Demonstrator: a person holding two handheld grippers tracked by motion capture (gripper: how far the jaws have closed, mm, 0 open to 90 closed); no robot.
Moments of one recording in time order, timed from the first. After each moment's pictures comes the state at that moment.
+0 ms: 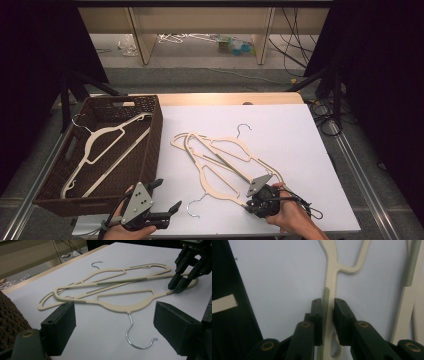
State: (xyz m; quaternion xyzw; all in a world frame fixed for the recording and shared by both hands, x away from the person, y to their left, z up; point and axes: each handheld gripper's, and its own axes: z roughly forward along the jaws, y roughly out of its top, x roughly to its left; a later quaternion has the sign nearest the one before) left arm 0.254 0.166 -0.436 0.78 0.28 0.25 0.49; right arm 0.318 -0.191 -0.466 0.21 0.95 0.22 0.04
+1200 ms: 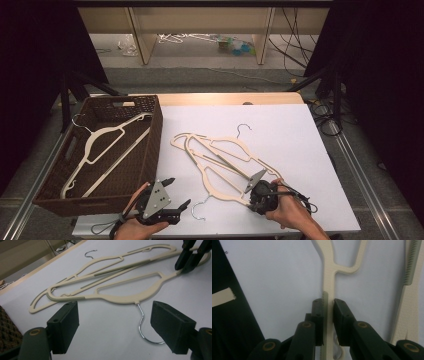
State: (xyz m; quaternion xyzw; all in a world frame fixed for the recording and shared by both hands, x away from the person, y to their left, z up) left arm 0.273 0.135 -0.453 0.82 0.25 0.26 0.44; right arm 0.325 -0.185 -0.456 0.23 0.96 0.16 0.03
